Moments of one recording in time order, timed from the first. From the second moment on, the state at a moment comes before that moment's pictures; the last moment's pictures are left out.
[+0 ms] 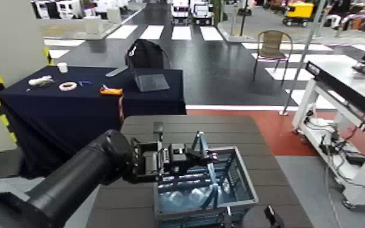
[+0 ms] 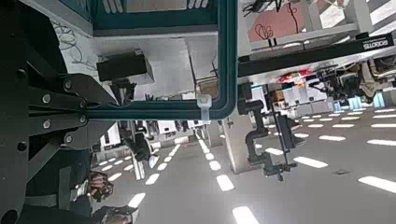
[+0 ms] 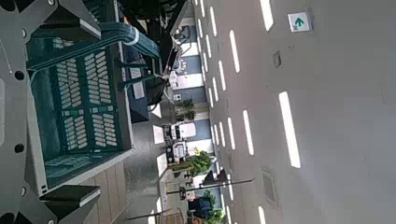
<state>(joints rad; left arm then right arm) -0.91 0.09 -0.60 -0.57 1.23 1.02 -0.83 0.36 -0.10 0.27 -1.62 -0.11 -0.51 -0.16</state>
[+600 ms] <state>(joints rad) -0.92 0.08 -0.61 -0.56 1.23 1.01 -0.84 0.35 -0.10 0.28 -1.62 -0.11 -0.51 -0.16</state>
